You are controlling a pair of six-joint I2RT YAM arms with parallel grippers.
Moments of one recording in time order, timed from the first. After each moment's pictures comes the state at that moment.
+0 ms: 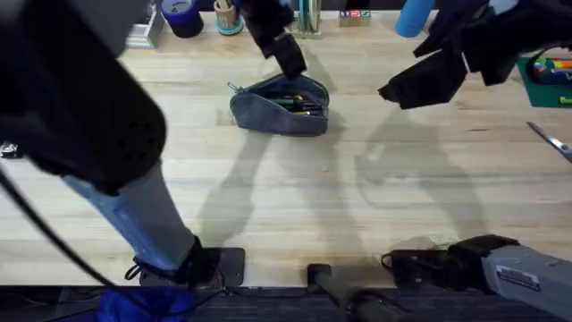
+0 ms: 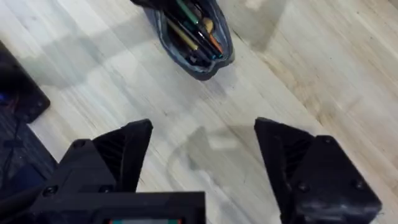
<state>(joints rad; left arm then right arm) -0.32 1.95 1.96 -1.34 0.25 0.77 0.23 1.27 1.49 -1.25 -0.39 -0.45</state>
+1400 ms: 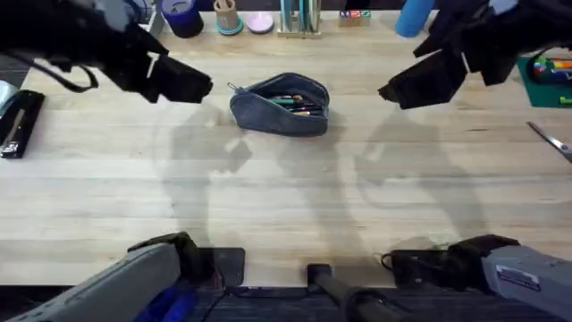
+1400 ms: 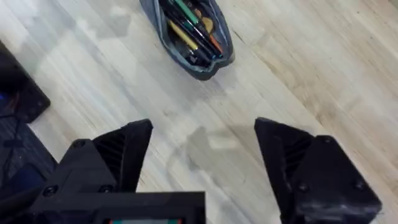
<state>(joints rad) 0.25 1.25 1.34 -1.18 0.53 0.79 0.23 1.27 1.49 -1.25 -0.39 -0.45</state>
